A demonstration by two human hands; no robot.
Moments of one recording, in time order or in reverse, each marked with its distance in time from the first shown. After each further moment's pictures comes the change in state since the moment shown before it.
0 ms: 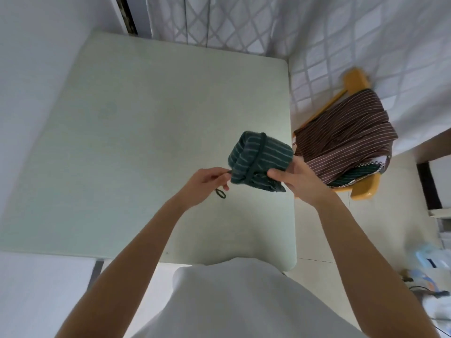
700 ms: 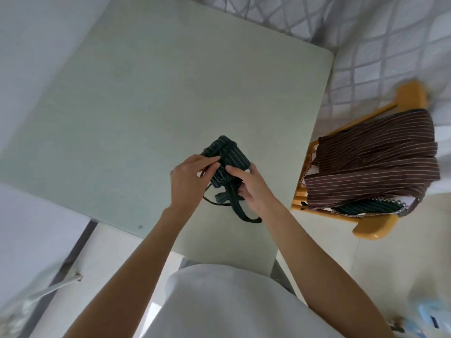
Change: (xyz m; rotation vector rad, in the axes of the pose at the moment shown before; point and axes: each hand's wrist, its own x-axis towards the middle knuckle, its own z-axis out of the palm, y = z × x) left_hand 0.015 -0.006 0.065 0.371 0.882 0.069; right_hand 0.065 0.080 0.005 0.294 0.150 0.490
